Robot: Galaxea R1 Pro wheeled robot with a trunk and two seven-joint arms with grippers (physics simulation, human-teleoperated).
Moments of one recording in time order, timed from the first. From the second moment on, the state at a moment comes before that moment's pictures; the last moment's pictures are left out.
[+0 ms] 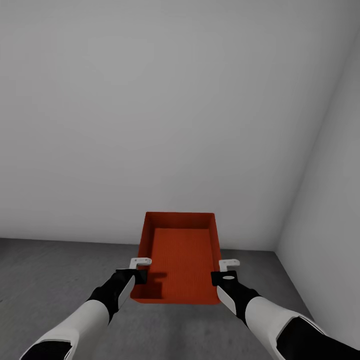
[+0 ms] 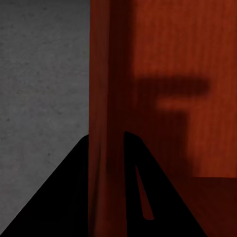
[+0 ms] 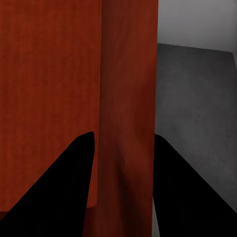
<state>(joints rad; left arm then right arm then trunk) -0.74 -0.10 0.00 -0.41 0.03 0.39 0.09 -0.82 0.10 0.63 -0.16 -0.55 0.07 -0.32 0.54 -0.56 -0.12</state>
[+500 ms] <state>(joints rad) -0.74 -0.10 0.00 -0.41 0.03 0.39 0.09 -0.82 0.10 0.63 -0.16 -0.56 0.07 -0.32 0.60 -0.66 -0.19</state>
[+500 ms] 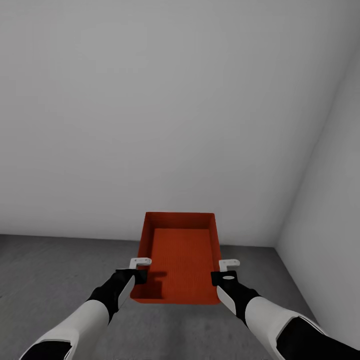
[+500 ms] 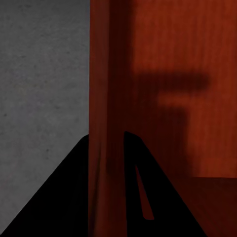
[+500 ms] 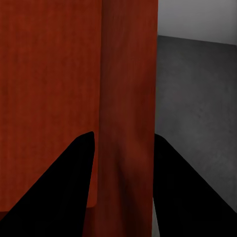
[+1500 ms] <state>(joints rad) -0.74 -0.10 0.00 -0.40 0.02 0.39 0.09 -0.82 0.10 0.63 -0.16 -0.56 0.08 -0.32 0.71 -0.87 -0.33</state>
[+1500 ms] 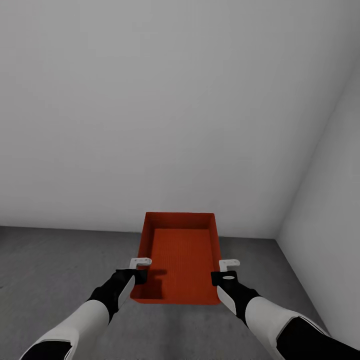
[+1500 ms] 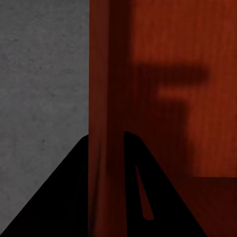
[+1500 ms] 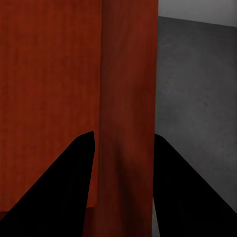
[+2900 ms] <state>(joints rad) -0.74 -0.09 0.00 -0.40 0.03 0.39 0.08 -0.82 0.11 0.63 -0.16 -0.56 0.08 -0.32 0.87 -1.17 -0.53</state>
